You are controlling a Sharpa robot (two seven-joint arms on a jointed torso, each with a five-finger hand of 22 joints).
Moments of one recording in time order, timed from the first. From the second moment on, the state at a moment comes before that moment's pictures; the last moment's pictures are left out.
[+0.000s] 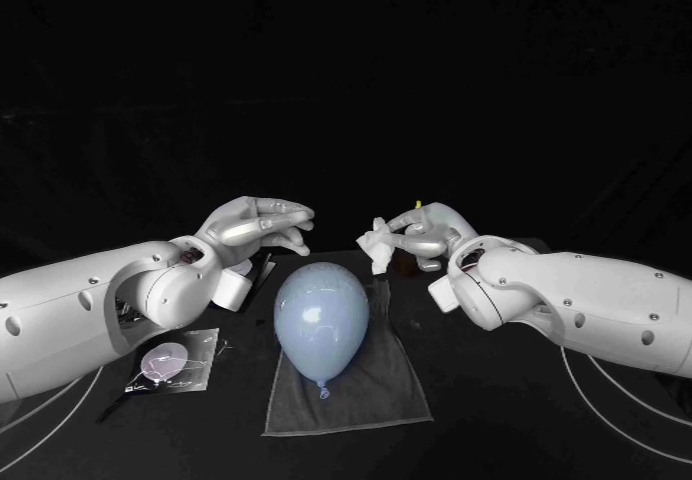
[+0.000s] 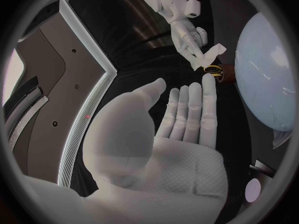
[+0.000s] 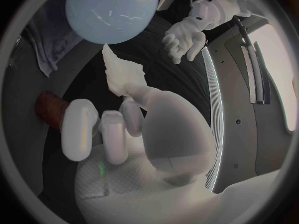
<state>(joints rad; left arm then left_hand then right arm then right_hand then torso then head) 1.26 -0.89 -0.06 1.55 -0.14 -0.13 0.28 1.29 -0.16 0.48 0.01 0.05 0.86 0.19 0.25 0.47 0.84 0.14 0.59 0.22 0.80 0.09 0.97 0.48 0.17 0.96 0.18 0.61 0.39 1.24 -0.80 -0.07 1.63 -0.61 -0.64 -0.10 1.31 -0.03 0.62 0.02 0.04 0.99 0.09 0.34 0.49 1.38 0.03 1.28 1.31 1.47 -0.06 1.54 1.31 0.07 1.47 0.05 1.29 1.31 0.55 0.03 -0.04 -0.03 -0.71</state>
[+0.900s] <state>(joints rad) 1.24 -0.89 -0.06 1.61 -0.31 -0.17 0.28 1.34 -0.14 0.48 0.01 0.05 0.93 0.16 0.26 0.46 0.92 0.11 0.60 0.22 0.83 0.06 0.98 0.48 0.17 0.99 0.16 0.61 0.38 1.29 -0.85 -0.07 1.79 -0.11 -0.53 0.17 1.29 -0.03 0.62 0.02 0.05 0.98 0.09 0.34 0.49 1.38 0.03 1.27 1.30 1.47 -0.06 1.53 1.31 0.07 1.47 0.05 1.28 1.31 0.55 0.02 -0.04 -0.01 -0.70</state>
